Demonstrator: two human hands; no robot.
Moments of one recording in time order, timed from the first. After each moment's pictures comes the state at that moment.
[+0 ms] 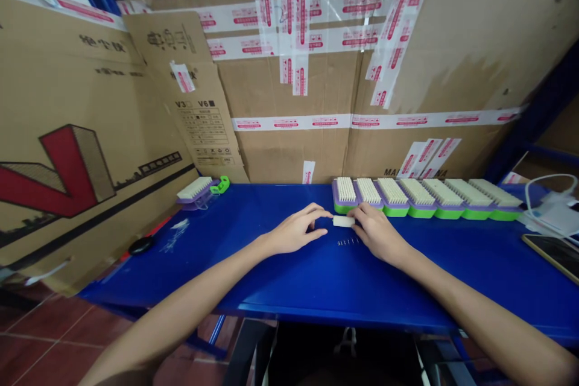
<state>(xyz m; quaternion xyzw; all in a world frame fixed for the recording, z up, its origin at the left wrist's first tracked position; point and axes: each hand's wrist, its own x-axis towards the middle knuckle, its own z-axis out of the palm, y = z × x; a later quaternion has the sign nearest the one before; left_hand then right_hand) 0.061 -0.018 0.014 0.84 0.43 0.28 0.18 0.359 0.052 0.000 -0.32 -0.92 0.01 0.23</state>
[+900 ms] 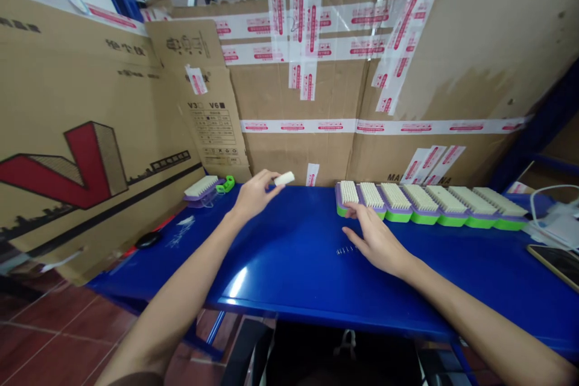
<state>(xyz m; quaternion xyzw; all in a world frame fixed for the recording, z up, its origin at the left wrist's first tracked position) -0.054 0.010 0.044 0.71 0.56 0.38 -0.18 0.347 0.025 0.016 -0.25 -0.90 0.07 0.34</state>
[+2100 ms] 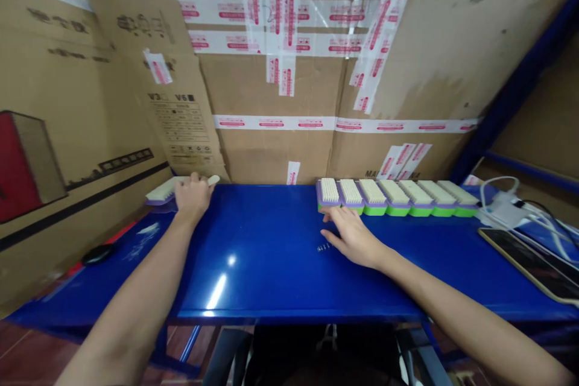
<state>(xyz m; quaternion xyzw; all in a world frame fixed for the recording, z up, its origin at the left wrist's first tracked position) -0.171 0.023 0.017 0.50 0.83 0.10 -0.23 0.344 0.016 0.025 -0.27 -0.93 0.08 0.25</state>
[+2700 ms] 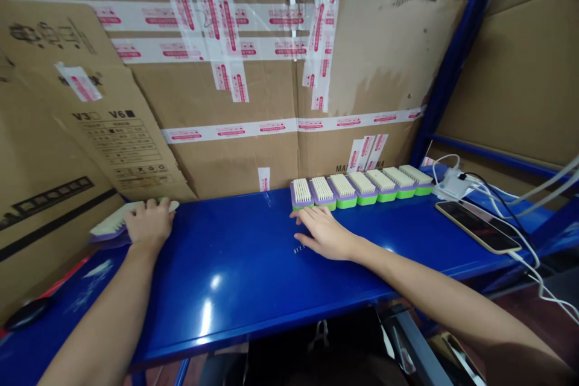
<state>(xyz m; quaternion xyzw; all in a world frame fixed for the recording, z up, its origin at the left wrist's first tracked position) -0.170 0.017 0.013 0.49 0.83 0.00 -0.26 0.348 0.012 0.030 -0.26 -0.93 0.09 0.24</state>
